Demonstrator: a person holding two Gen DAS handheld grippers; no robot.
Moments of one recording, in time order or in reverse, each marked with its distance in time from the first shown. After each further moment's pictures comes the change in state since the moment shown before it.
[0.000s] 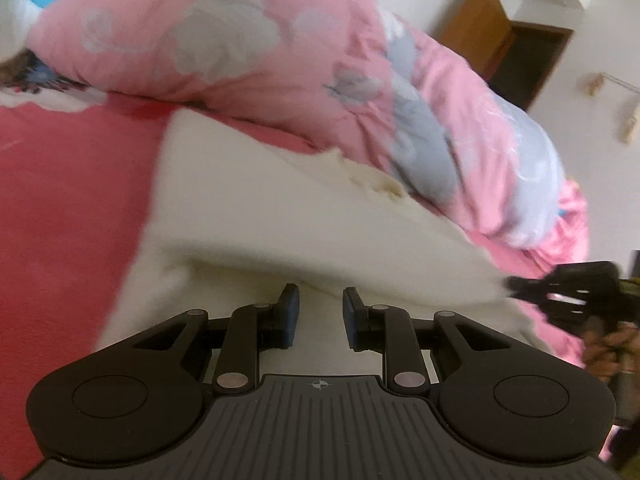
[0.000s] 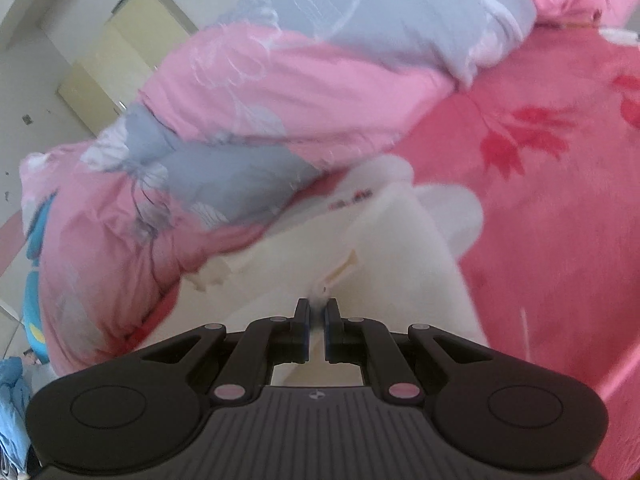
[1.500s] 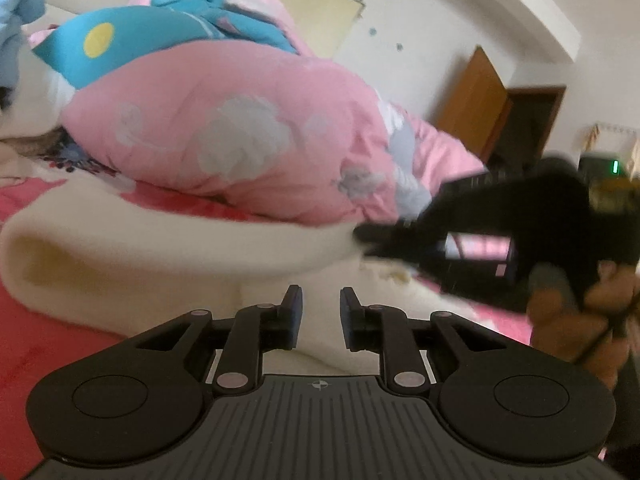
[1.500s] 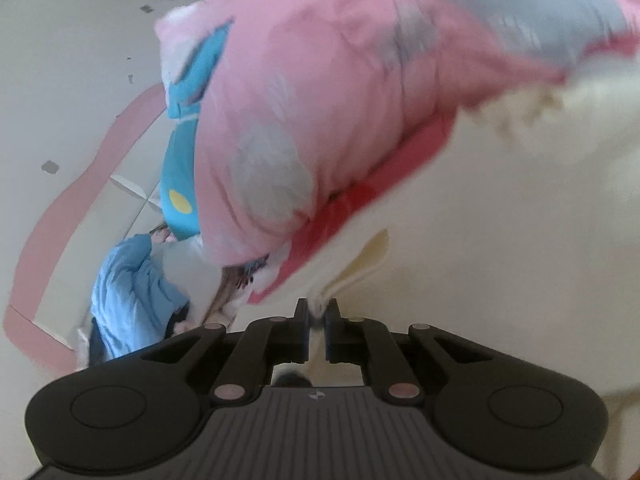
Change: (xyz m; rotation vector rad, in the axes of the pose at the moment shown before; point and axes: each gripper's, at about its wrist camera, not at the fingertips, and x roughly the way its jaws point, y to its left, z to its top) left arm -0.033 -0.006 0.003 0.024 -0.292 0.069; right arm 0.063 0.200 -0.077 -0.169 0.304 0.389
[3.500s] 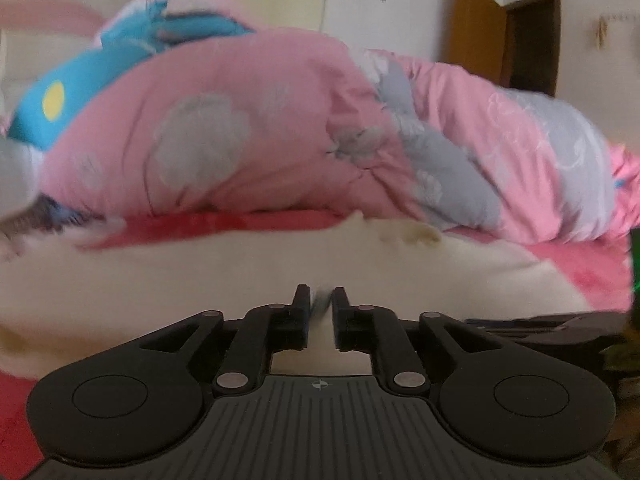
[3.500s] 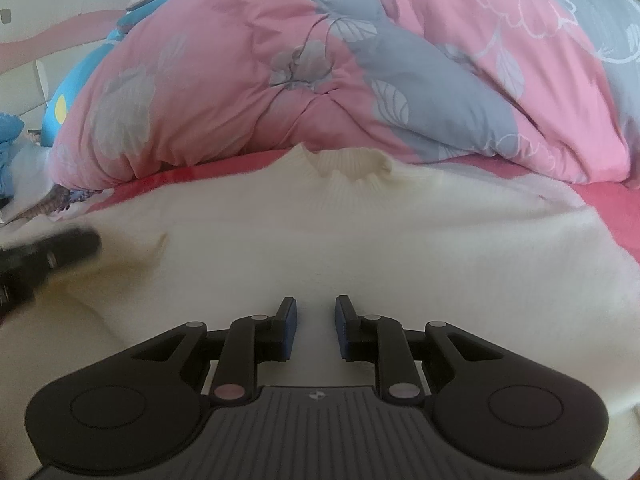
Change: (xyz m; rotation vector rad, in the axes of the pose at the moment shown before) left arm 0.045 -0.050 0.008 0.235 0.085 0.157; right arm -0.018 -0.079 -0.042 -0.463 -0.126 -0.455
